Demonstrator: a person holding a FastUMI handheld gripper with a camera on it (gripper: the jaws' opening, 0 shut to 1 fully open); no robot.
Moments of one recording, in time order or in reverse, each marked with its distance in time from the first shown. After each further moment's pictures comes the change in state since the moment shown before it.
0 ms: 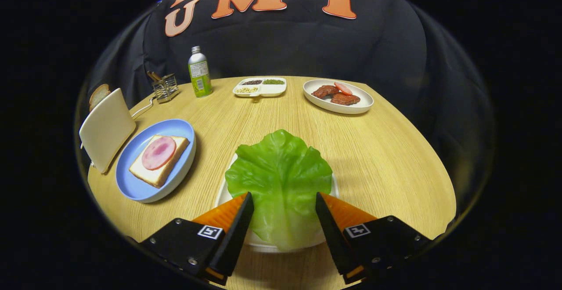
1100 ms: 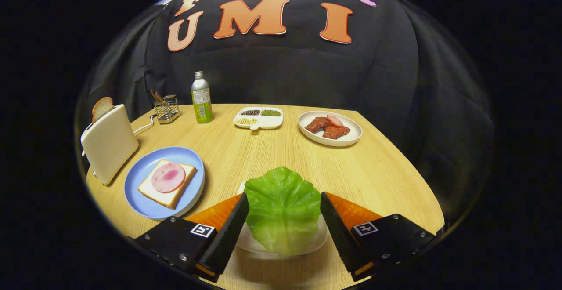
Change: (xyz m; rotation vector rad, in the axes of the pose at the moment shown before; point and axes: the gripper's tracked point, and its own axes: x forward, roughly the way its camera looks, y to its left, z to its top) arm -0.025 -0.006 0.042 -0.016 -0.142 -0.052
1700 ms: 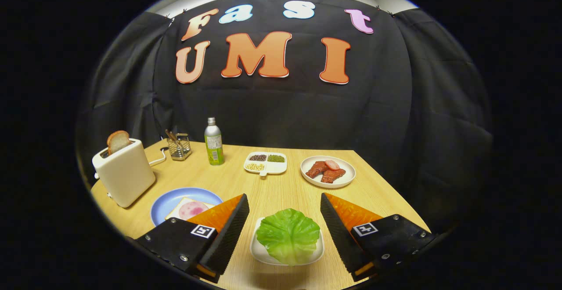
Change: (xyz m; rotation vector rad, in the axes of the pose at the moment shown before) arm -0.052 0.008 0.080 0.003 -0.234 -0.009
